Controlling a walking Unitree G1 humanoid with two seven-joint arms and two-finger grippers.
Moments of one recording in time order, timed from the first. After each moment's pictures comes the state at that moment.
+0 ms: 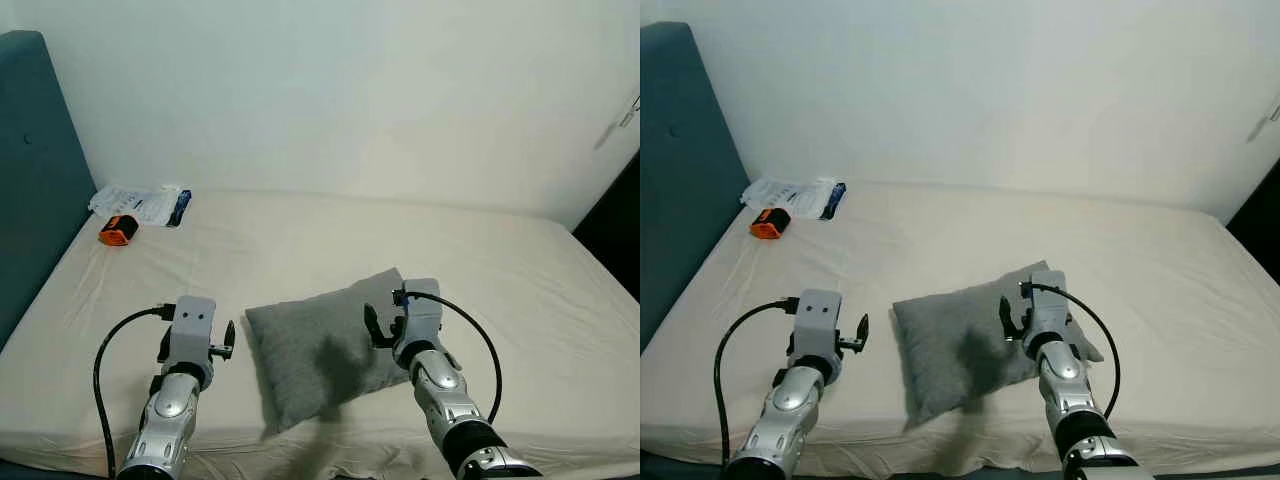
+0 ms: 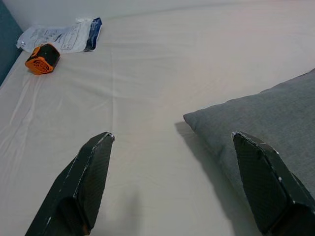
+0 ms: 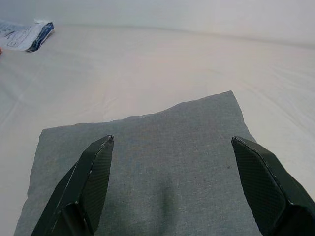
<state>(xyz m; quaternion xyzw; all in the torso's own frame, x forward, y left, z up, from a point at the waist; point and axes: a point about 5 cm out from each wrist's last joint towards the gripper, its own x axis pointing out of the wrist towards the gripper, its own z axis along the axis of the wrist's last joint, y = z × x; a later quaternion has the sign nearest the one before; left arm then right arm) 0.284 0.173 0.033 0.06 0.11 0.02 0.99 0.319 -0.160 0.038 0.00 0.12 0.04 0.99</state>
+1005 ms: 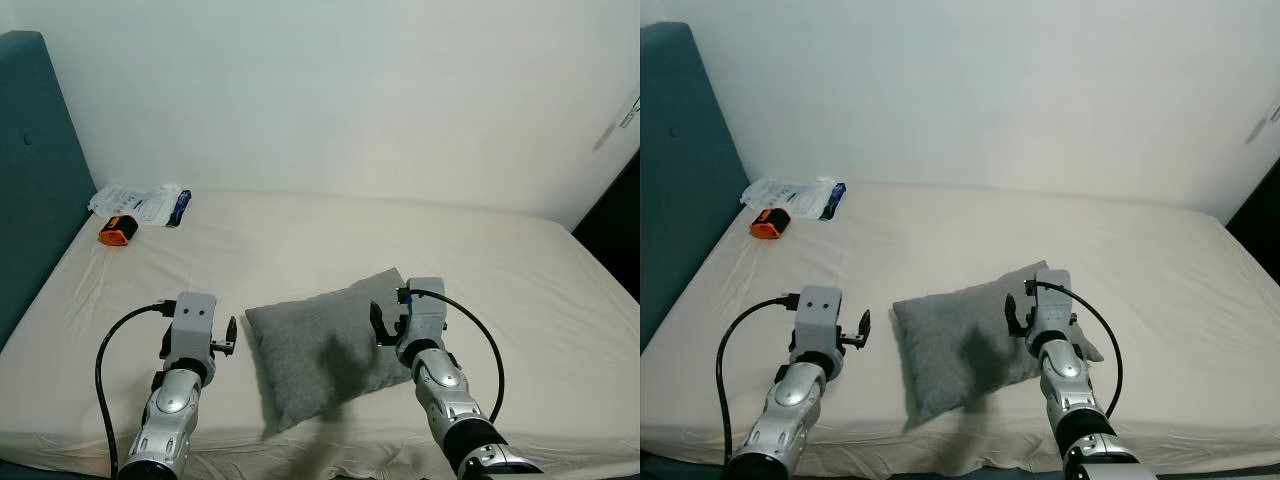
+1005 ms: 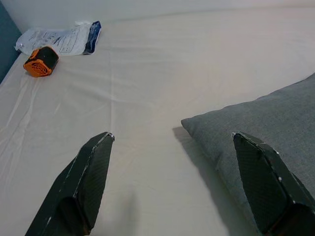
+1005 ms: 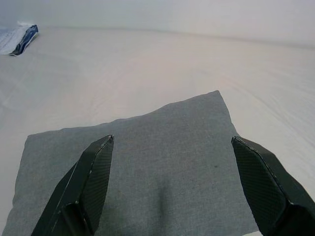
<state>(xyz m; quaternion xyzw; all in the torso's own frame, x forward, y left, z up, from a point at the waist) 0.288 0.174 0.036 0.05 0.11 0.03 0.99 0.321 -0.165 0.039 0.00 0.11 0.02 0.99</state>
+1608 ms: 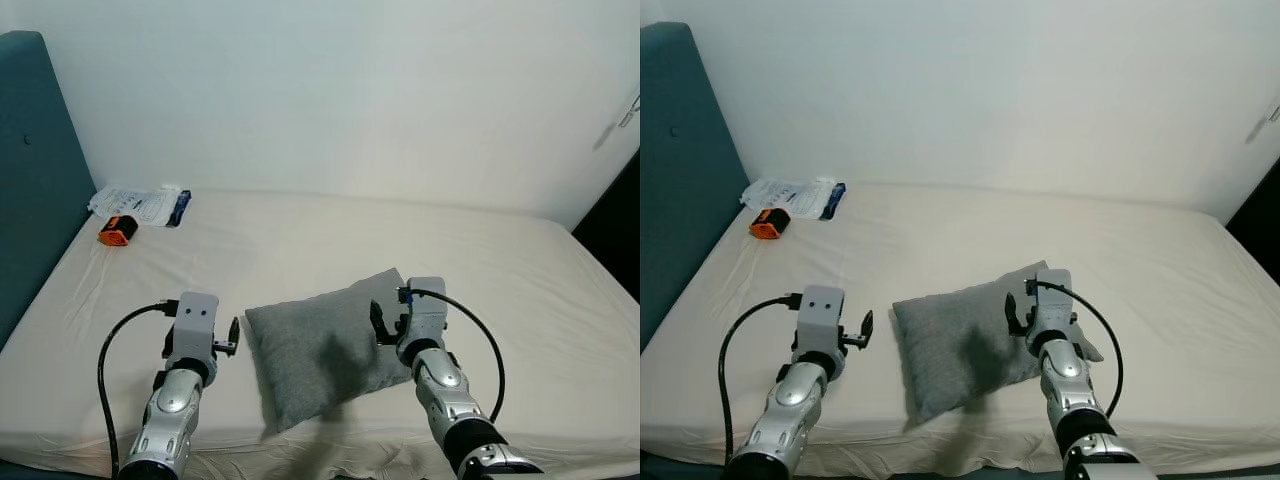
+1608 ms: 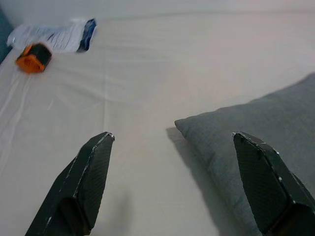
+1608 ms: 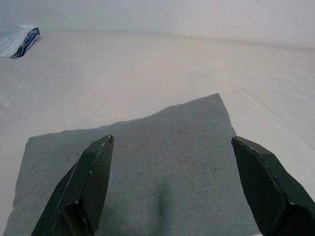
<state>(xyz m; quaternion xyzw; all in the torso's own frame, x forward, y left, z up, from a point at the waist) 0.289 0.173 0.036 0.03 0.11 0.03 0.99 0.322 -0.165 0.041 0.00 0.11 0.02 0.99</state>
